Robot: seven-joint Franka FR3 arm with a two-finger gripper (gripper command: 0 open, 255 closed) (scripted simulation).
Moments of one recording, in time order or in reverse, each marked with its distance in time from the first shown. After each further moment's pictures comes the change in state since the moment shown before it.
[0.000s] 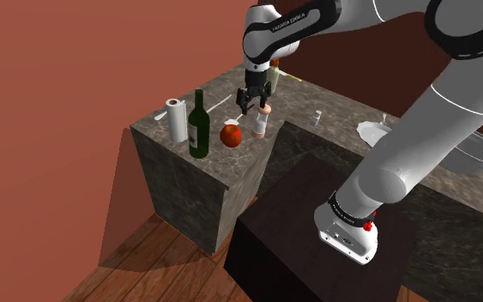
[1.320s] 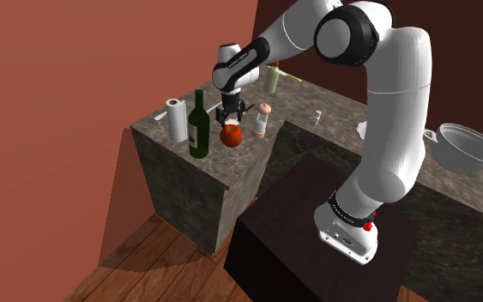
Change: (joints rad) arm -0.014 0.562 0.003 0.373 0.013 0.169 -0.018
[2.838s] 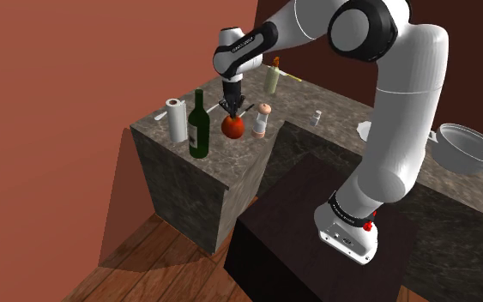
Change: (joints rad) arm 0.004 -0.095 -0.004 0.009 -0.007 -0.103 0.002
